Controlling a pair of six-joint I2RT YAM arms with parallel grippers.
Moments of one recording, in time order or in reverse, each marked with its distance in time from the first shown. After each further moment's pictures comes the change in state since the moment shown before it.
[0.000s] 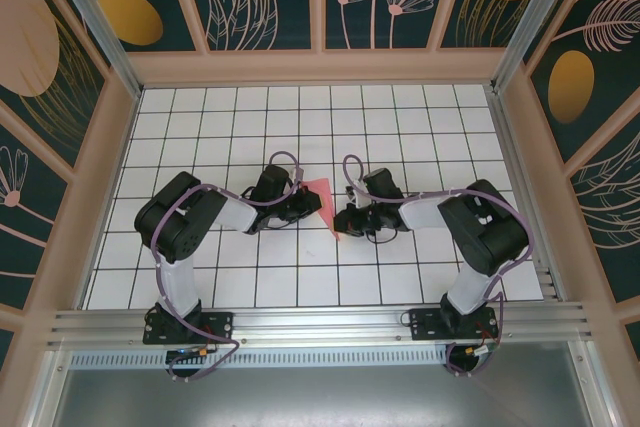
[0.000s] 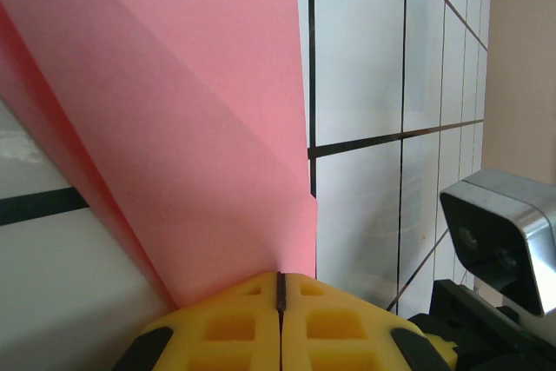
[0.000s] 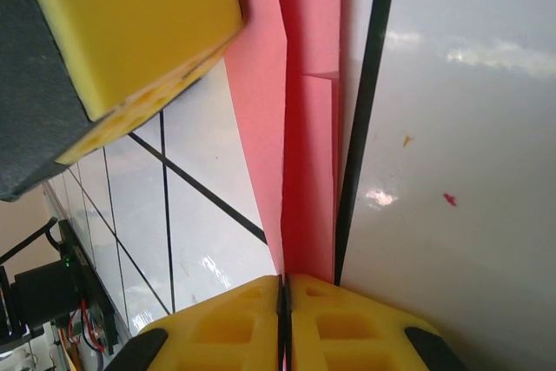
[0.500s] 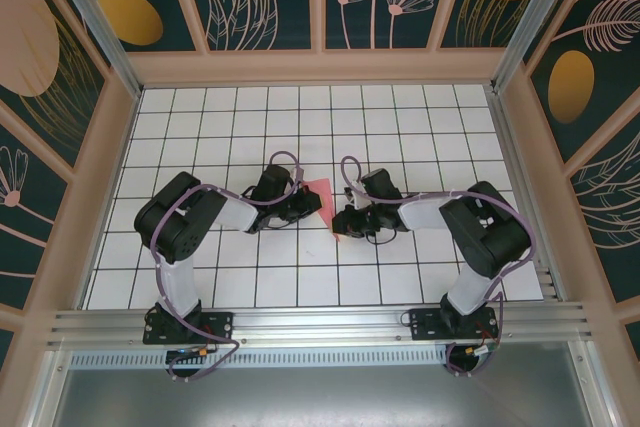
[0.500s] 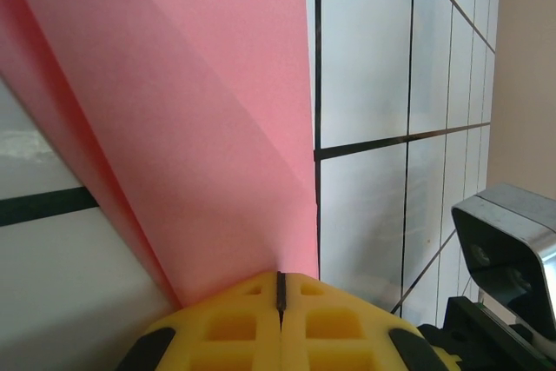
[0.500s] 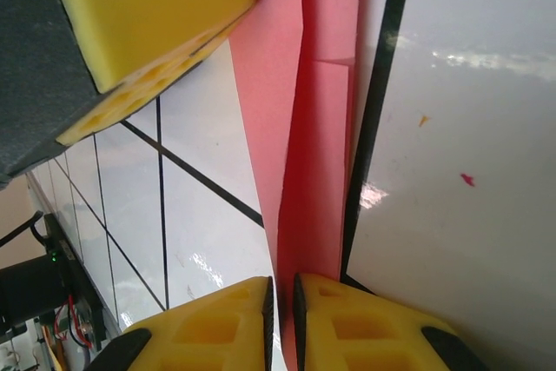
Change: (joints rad) left arm -0.004 -0.002 0.013 -0.034 -0.018 0.000; right arm 0.016 -0.018 0.008 -0.045 0.028 -0.026
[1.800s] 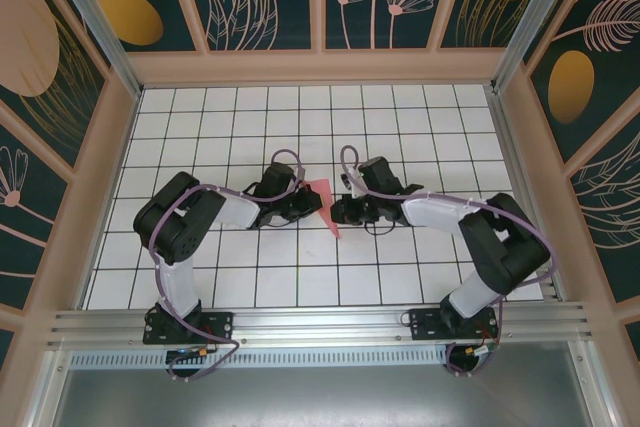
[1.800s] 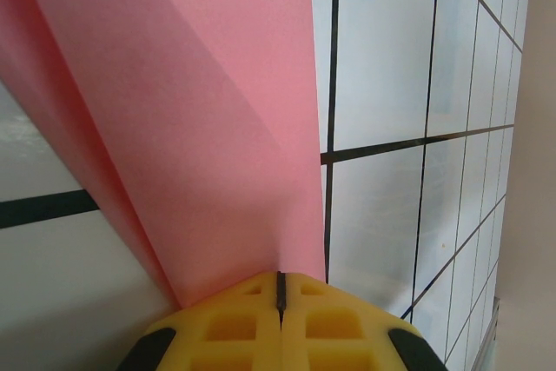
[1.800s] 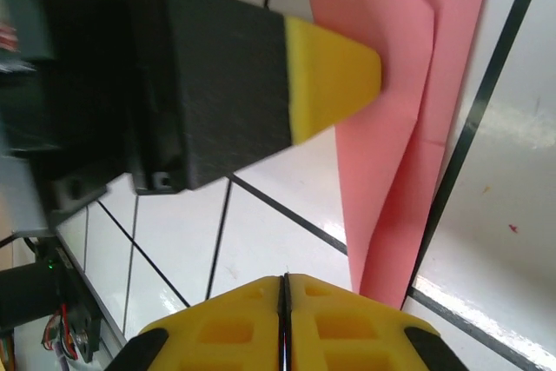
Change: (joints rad) left arm -0.006 -0.007 0.042 -0.105 -0.023 0.011; right arm 0.029 -0.099 0.093 -0.141 0.085 -0.080
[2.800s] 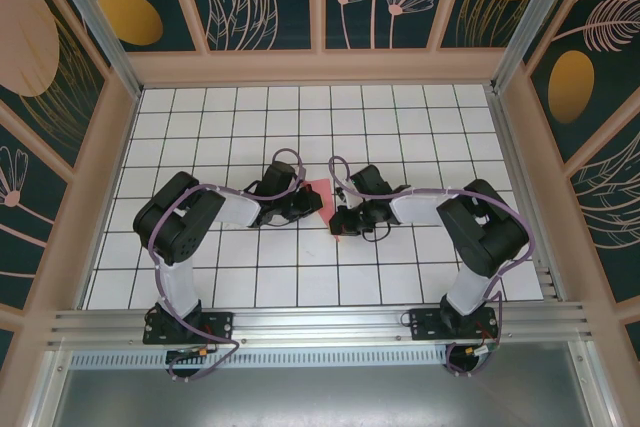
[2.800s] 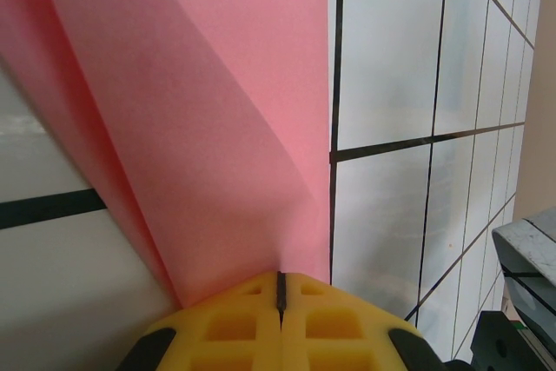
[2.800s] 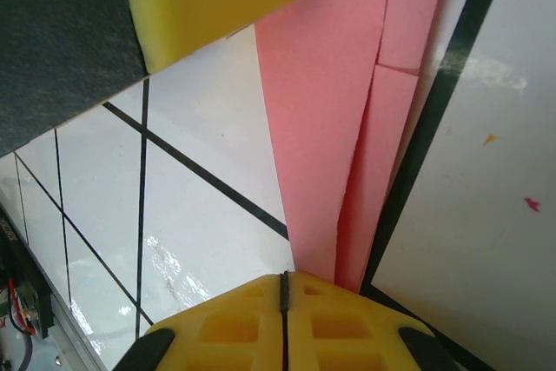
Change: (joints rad) left arm -0.002 -0.003 0.019 -0.046 -0.008 0.015; right arm 0.020 0.119 0.017 -0.047 -0.016 -0.053
